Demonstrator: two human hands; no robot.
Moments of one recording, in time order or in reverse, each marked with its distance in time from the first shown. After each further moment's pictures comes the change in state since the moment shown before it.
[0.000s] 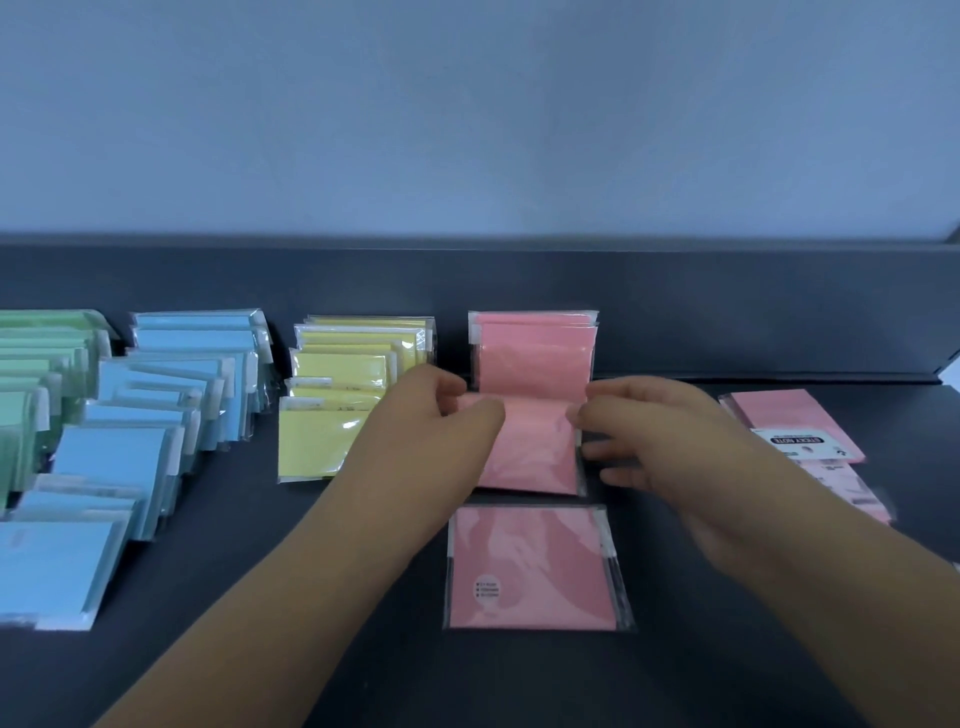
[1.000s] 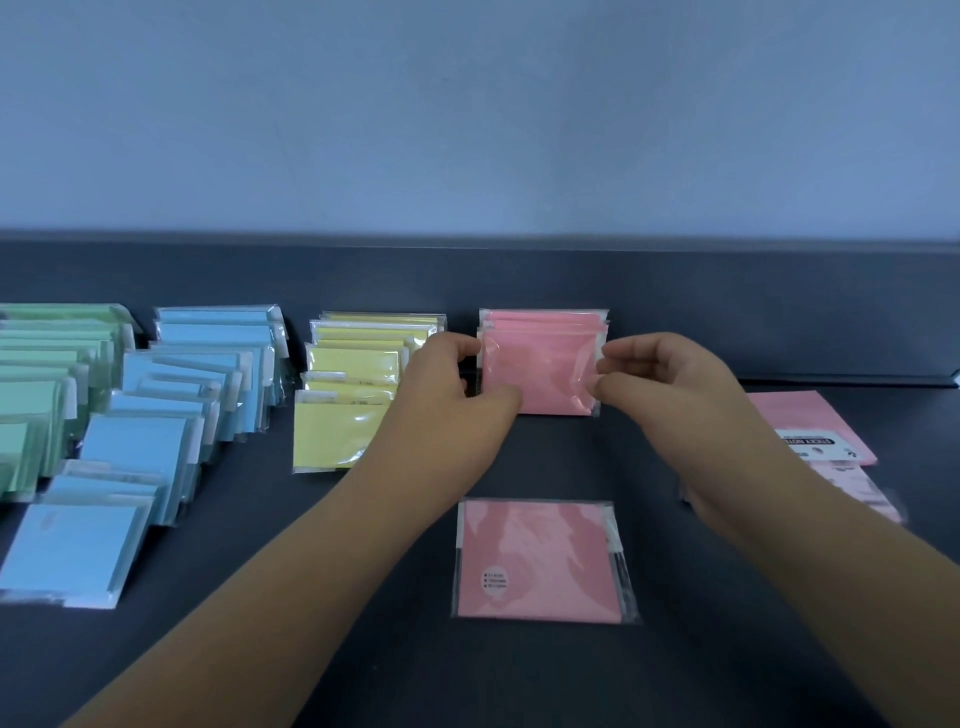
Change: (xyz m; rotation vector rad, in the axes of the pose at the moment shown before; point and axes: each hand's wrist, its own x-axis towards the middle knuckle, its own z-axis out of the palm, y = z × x) left_hand 0.009 0.005 0.006 -0.081 -0.025 0.197; right_hand 0.020 0.004 -0.003 0.072 0.140 -0.238
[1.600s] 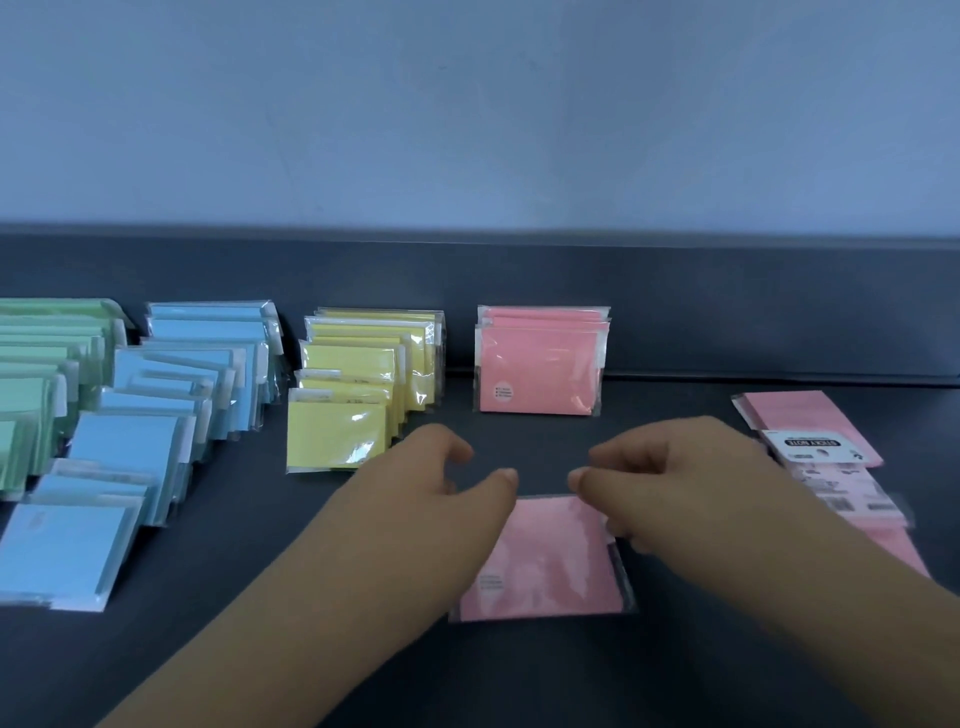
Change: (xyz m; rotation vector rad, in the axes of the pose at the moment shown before) left_hand -0.052 -0.004 -0.020 0.315 -0.137 -0.300; right_hand -0.054 -0.020 -0.009 -0.615 -0.231 0.139
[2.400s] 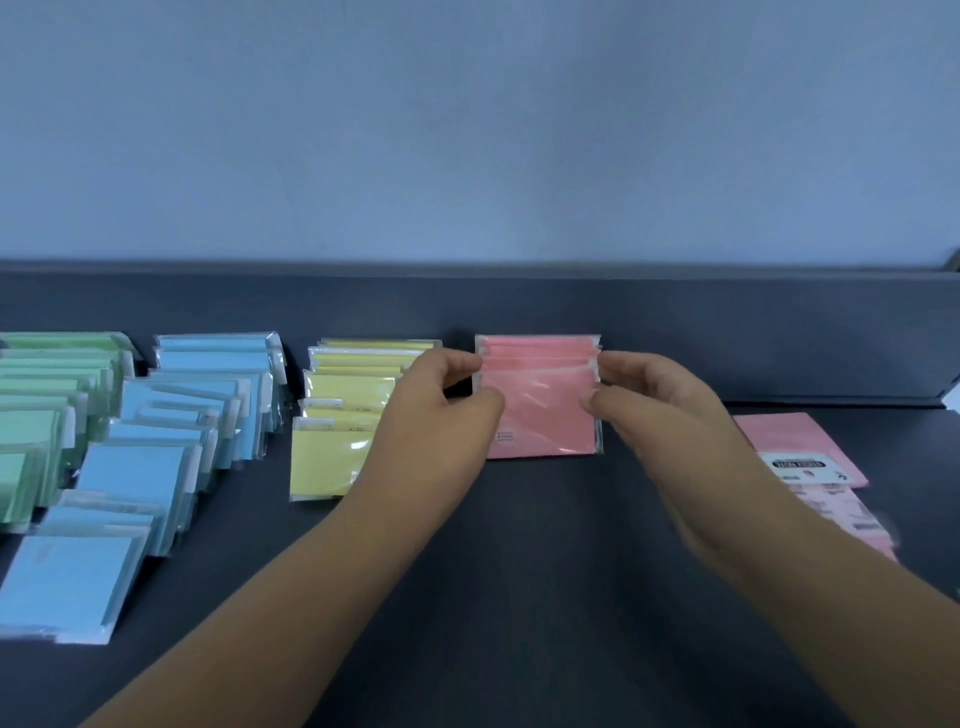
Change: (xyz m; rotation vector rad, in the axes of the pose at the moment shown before) left_hand 0.053 0.032 0.008 -0.447 0.197 0.237; right_hand 0.045 -0.002 0.002 0.692 0.160 -0.143
